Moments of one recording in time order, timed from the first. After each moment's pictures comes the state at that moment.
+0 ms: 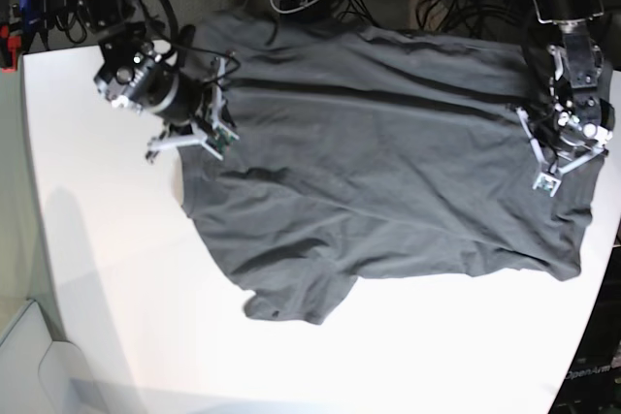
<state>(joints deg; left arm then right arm) 0.0 -21.1 -17.5 81.0 5.8 -31.3 52.5 -10.3 18.3 -12.0 103.5 0.0 33.1 -40.6</state>
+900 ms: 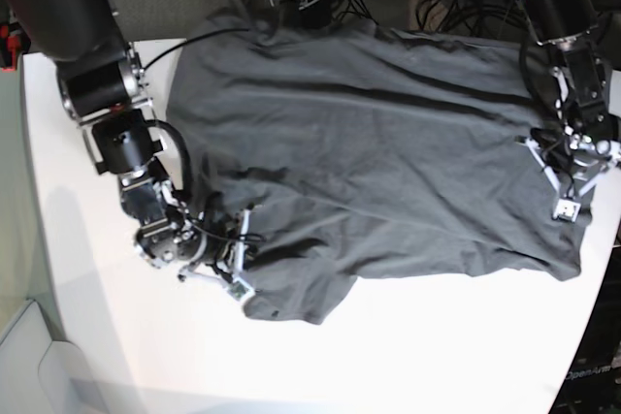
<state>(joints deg) -5.1 -17.3 -24.2 82.0 6.5 -30.4 54.3 37.3 8.5 -21.3 33.9 0.5 34.6 -17.6</state>
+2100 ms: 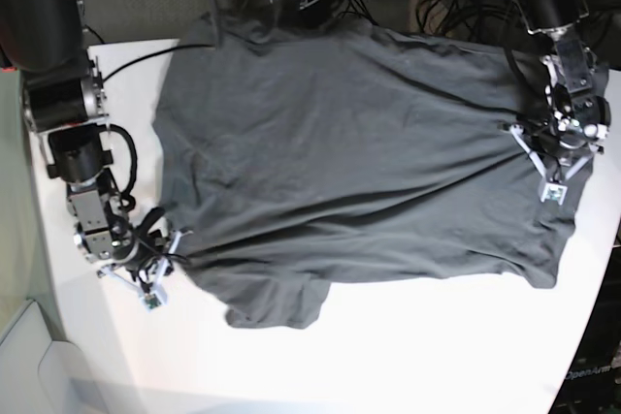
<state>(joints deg) -2.2 -15.6 -24.9 77.3 5.3 -30.6 46.2 39.9 16.8 -16.4 25.9 1.0 23.2 -13.4</state>
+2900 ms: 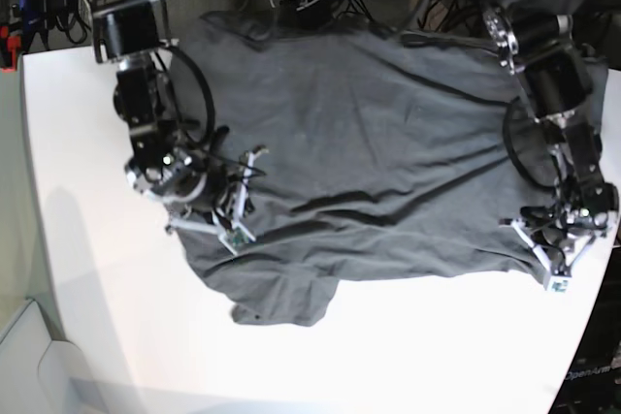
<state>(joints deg) -24.1 -14.3 -24.5 67.2 6.7 -30.4 47.3 9.3 7.8 -9.8 83.6 0.4 31.0 -43.5</state>
